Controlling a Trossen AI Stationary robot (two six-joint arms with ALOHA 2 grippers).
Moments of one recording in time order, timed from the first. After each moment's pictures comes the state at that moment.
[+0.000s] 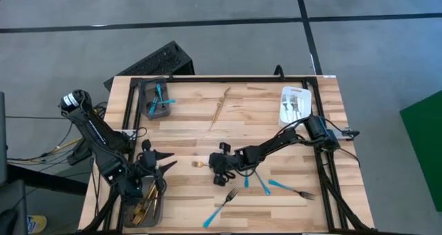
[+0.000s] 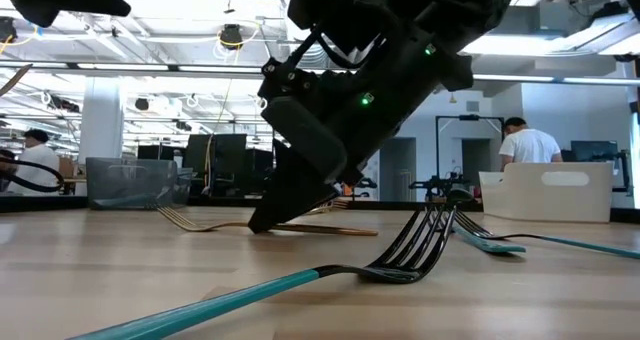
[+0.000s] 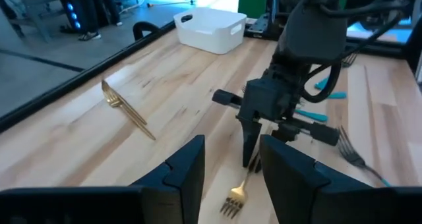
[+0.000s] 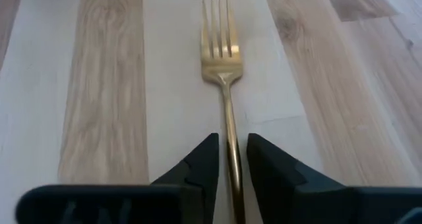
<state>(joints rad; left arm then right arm) -0.93 1.21 0.80 -0.71 -1.20 -1.11 0.24 2.15 1.28 0.05 0.25 0.33</state>
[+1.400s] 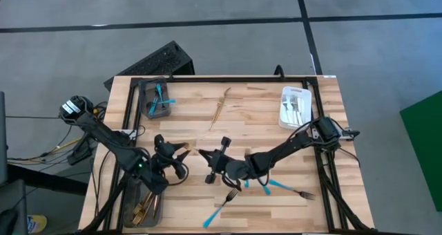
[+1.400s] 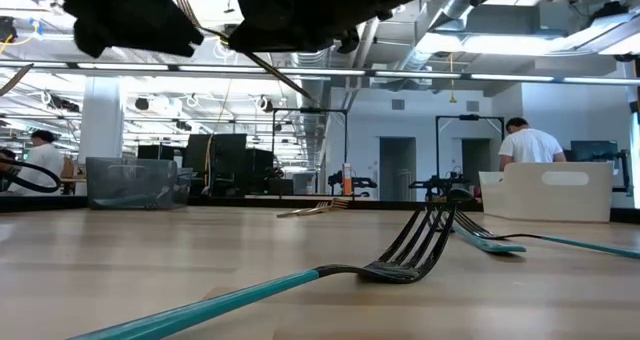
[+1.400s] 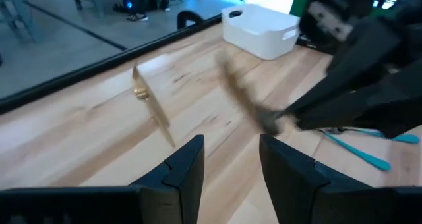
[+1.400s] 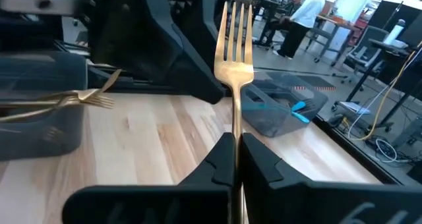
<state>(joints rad) -0.67 1.33 0.80 -0.49 -1.15 -1.05 0.36 2.03 1.27 0.56 0.81 -0.09</state>
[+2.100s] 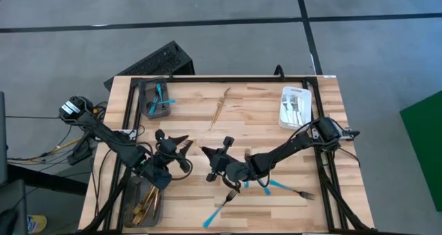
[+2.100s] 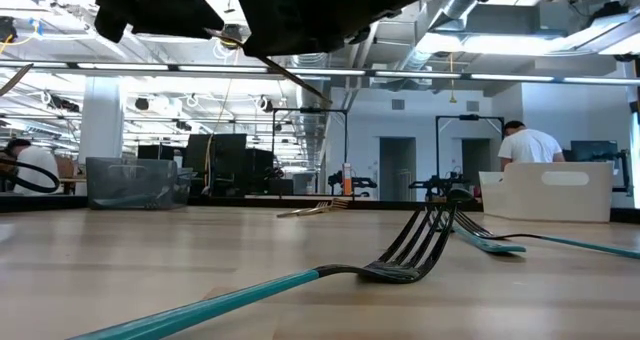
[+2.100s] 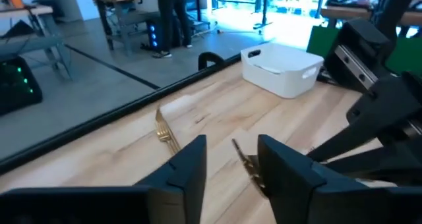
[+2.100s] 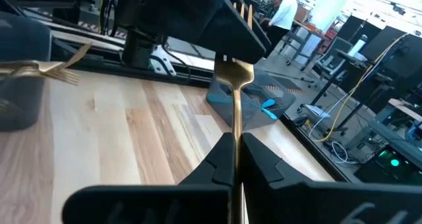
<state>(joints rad) -0.60 1.33 0.80 -0.32 -1.28 -0.84 0.37 2.03 1.27 0.52 0.92 -0.20</state>
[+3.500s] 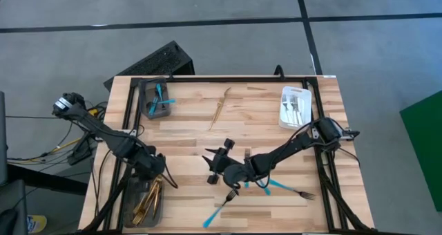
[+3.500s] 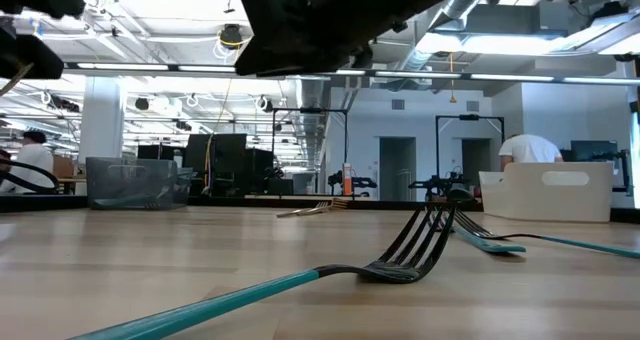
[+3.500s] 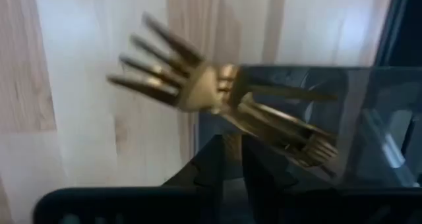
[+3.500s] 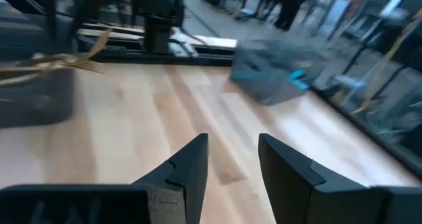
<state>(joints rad) -0.56 1.17 0.85 -1.02 0.21 -0.68 0.38 2.03 1.27 0.39 0.87 0.04</state>
